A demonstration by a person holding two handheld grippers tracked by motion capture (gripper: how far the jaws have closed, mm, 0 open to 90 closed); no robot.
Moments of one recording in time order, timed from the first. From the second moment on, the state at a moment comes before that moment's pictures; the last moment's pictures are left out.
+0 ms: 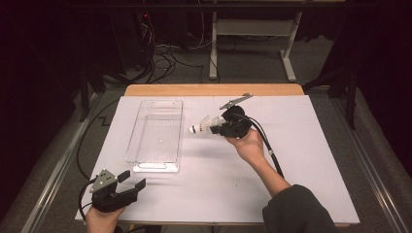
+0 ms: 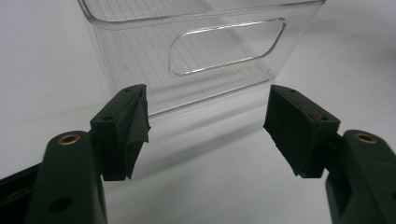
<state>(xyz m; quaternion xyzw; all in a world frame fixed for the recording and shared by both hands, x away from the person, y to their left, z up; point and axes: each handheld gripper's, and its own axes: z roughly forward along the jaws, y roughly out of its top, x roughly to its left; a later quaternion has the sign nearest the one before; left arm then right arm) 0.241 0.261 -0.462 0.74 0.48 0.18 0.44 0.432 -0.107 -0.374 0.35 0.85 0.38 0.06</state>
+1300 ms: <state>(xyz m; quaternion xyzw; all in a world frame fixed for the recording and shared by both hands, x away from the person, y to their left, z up) 0.241 0.262 -0.462 0.74 0.48 0.18 0.44 0.430 -0.058 -0.358 0.31 0.87 0.38 0.05</state>
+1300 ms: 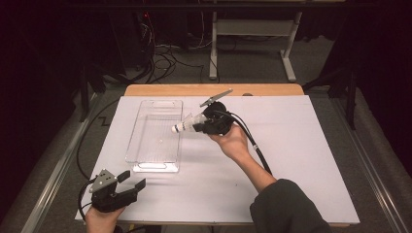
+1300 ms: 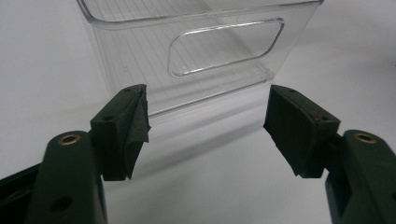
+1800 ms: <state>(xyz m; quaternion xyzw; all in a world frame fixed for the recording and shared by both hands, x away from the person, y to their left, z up) 0.241 0.263 -0.462 0.74 0.48 0.17 0.44 0.432 -0.030 -0.360 0.30 0.87 0.38 0.05</state>
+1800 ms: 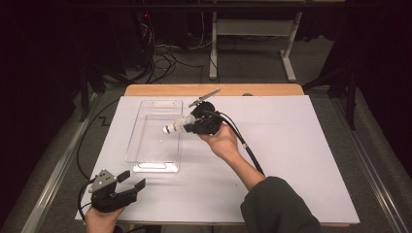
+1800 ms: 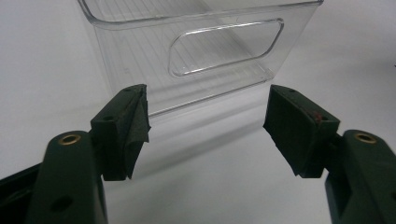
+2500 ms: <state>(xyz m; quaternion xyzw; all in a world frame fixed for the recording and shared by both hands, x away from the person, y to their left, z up) 0.241 0.264 -0.463 0.74 0.48 0.17 0.44 0.435 0.006 -0.368 0.30 0.88 0.37 0.04</state>
